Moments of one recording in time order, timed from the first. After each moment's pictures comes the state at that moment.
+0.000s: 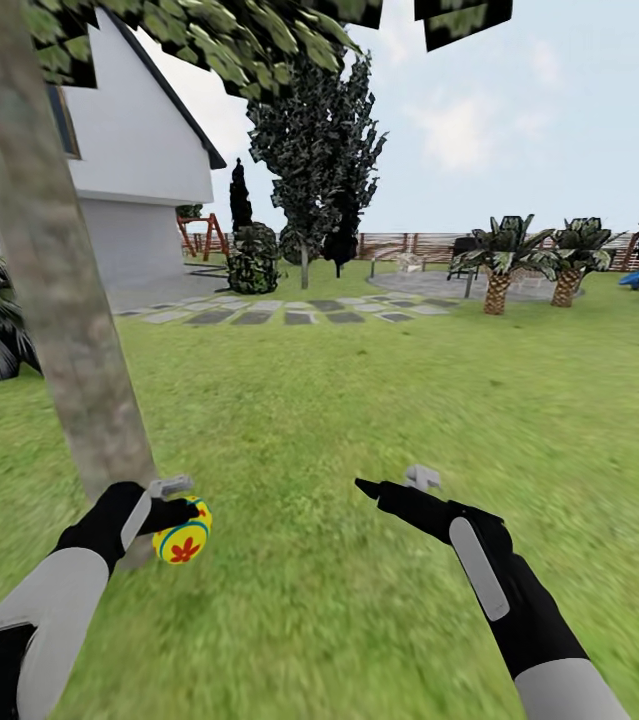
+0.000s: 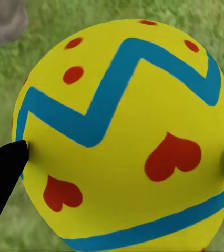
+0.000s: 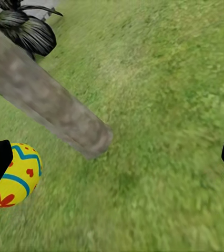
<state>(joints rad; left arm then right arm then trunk) -0.88 0.12 0.21 -0.48 -0.01 0.71 -0.07 -0.51 -0.01 0.07 -1.21 -0.54 0.66 0.20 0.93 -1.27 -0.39</state>
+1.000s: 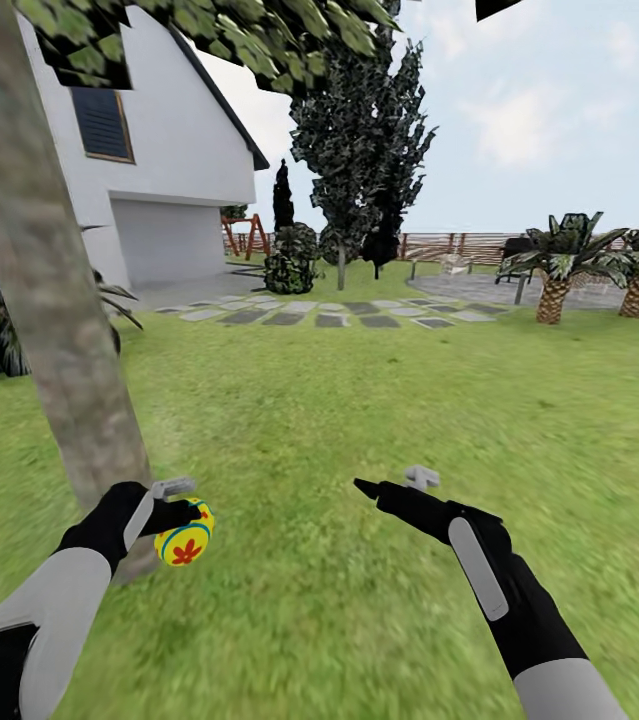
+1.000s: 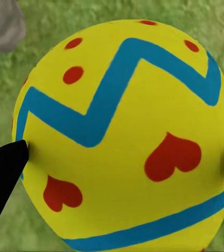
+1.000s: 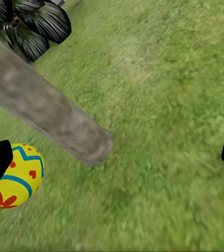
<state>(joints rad) -0.88 0.11 0.21 -0.48 -0.02 0.72 -0.07 -0.51 -0.01 0.07 -1.21 -0.54 0.66 0.20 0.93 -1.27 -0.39</state>
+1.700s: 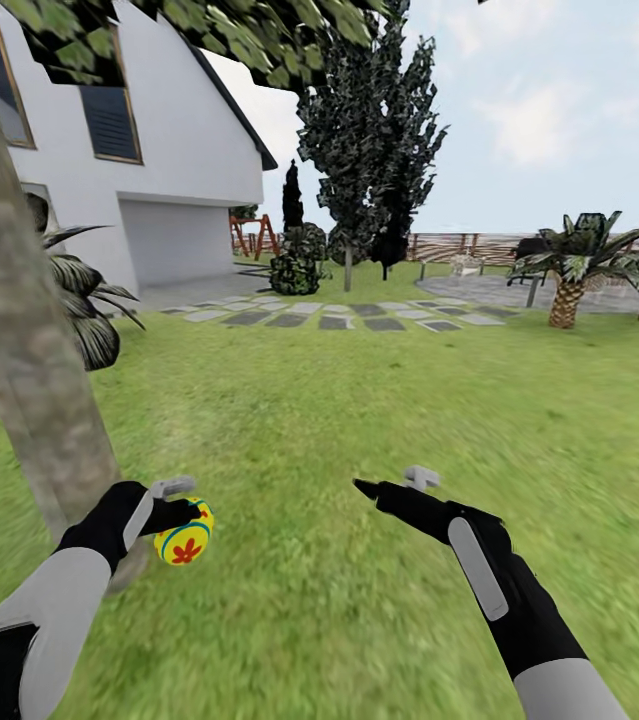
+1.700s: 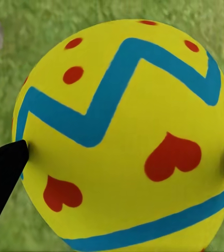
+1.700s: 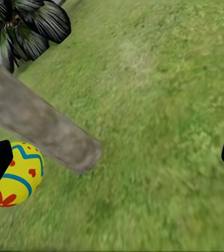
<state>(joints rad) -0.88 0.11 0.21 -0.48 -0.01 0.72 -0.07 -0.51 -0.01 0.08 -1.20 -0.54 0.66 0.20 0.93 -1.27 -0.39</state>
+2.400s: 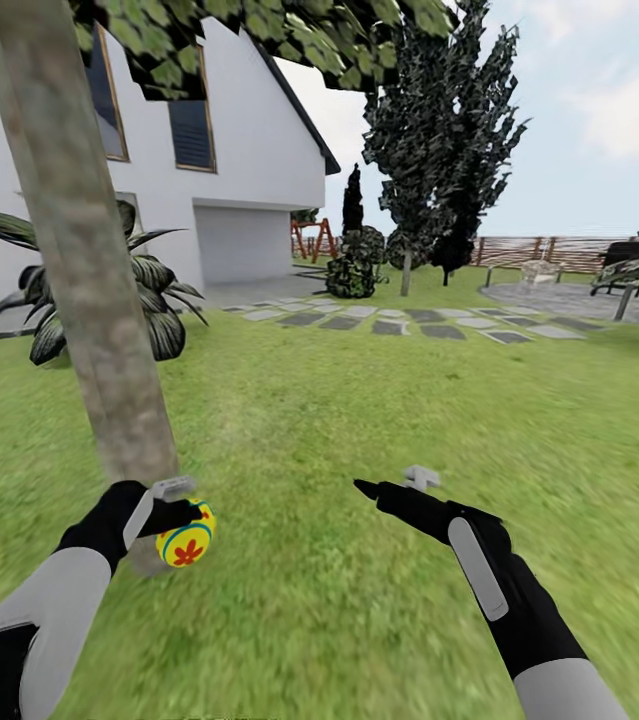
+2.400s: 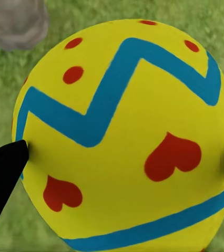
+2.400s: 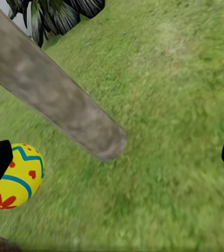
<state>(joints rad) -0.88 0.11 0.21 -0.49 -0.01 0.75 -0.08 -0.51 -0.01 0.08 -1.20 -0.54 0.66 0.20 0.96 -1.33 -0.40</state>
